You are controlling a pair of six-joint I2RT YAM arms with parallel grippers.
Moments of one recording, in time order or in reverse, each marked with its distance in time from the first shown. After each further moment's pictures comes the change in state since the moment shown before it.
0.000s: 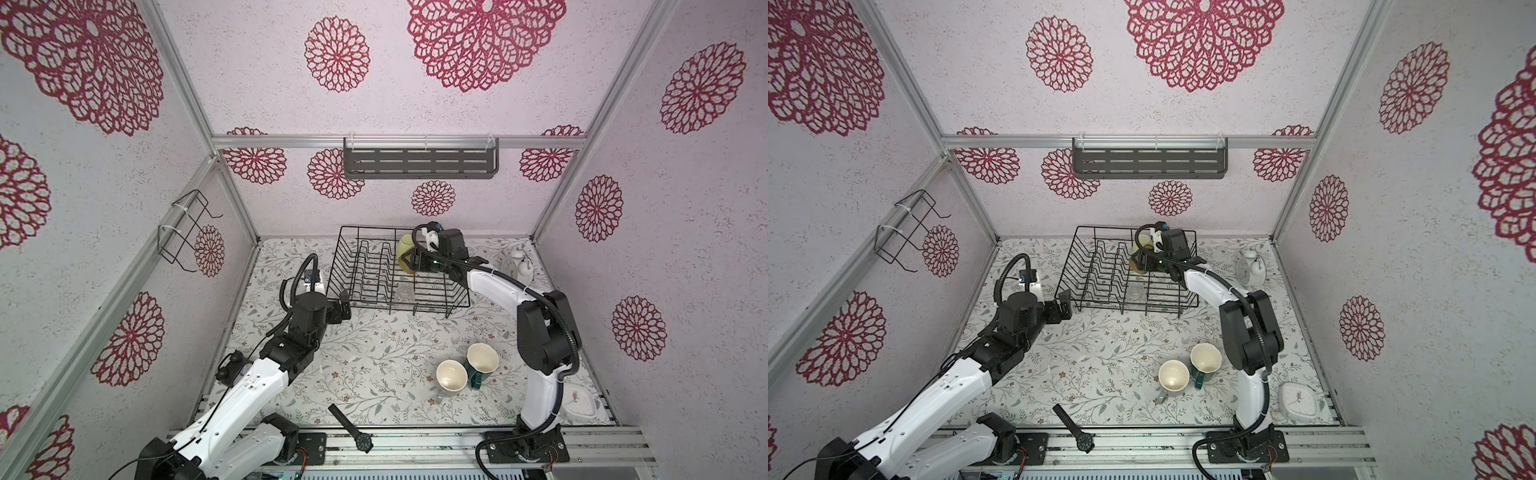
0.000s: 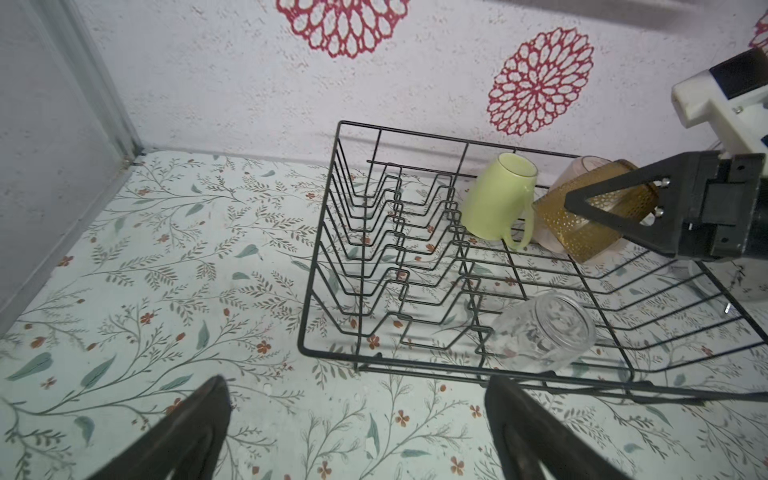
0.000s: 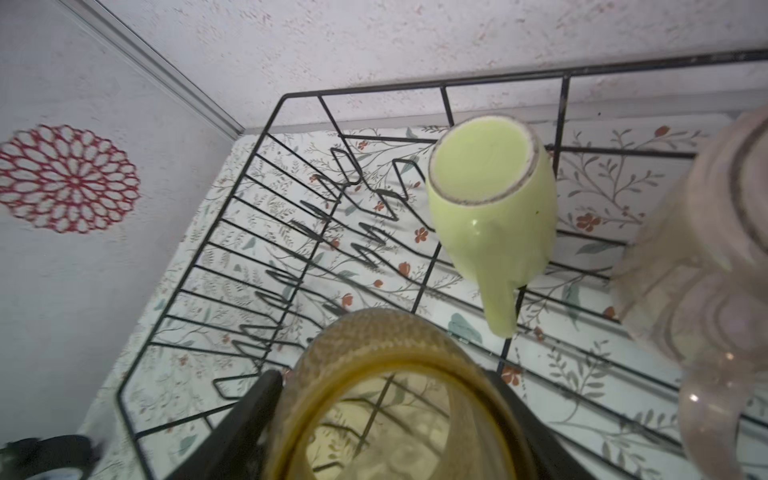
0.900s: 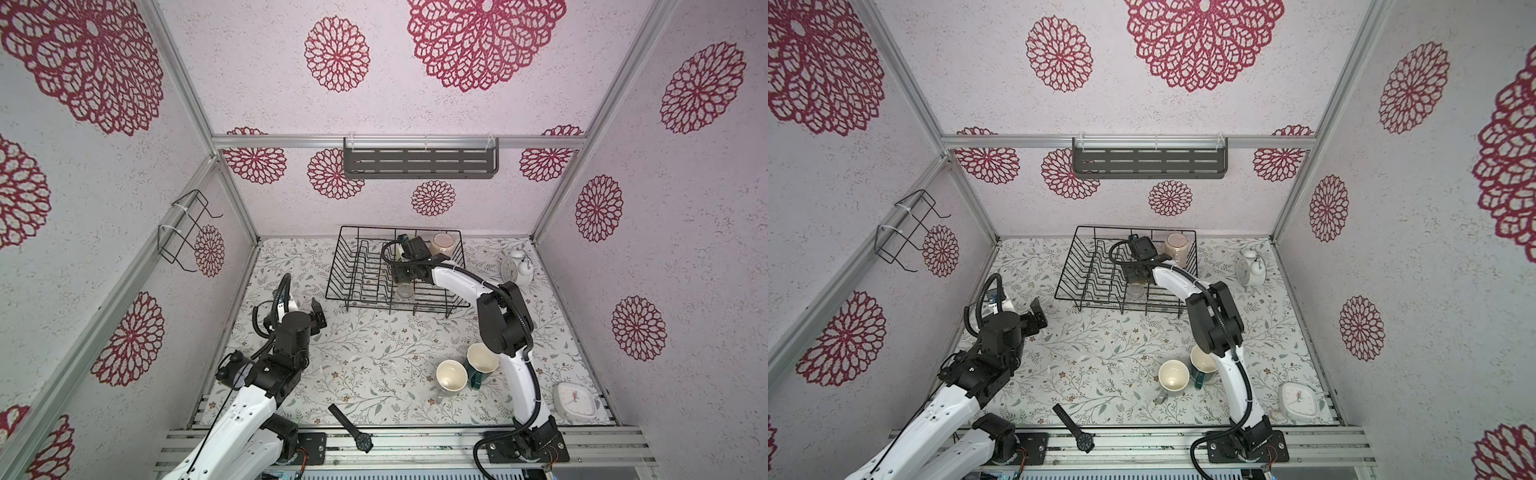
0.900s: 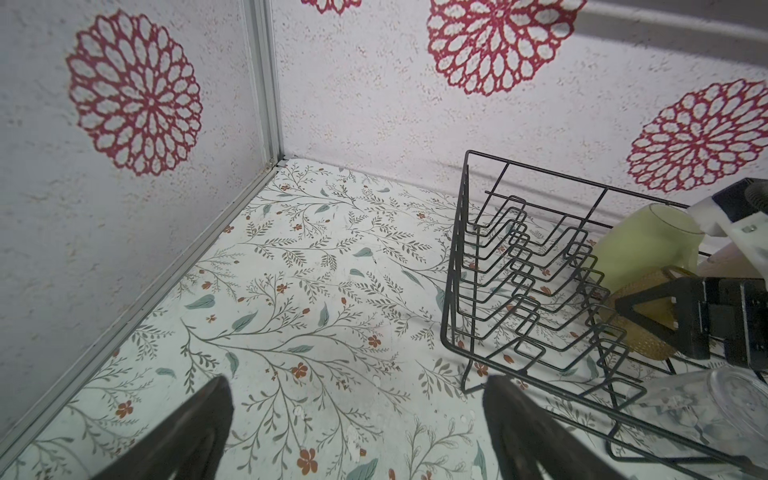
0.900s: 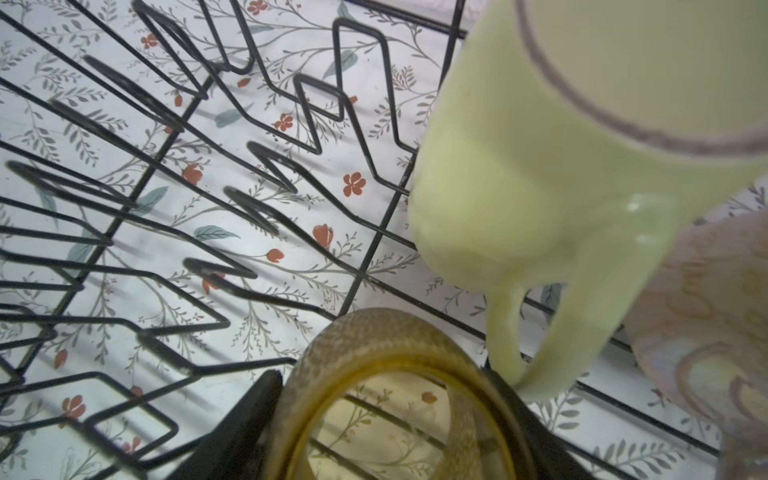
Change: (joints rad) left arm 0.072 -0.195 -0.153 -0.010 -0.223 -0.034; right arm 0.111 0.290 0.322 -0.296 0.328 -0.184
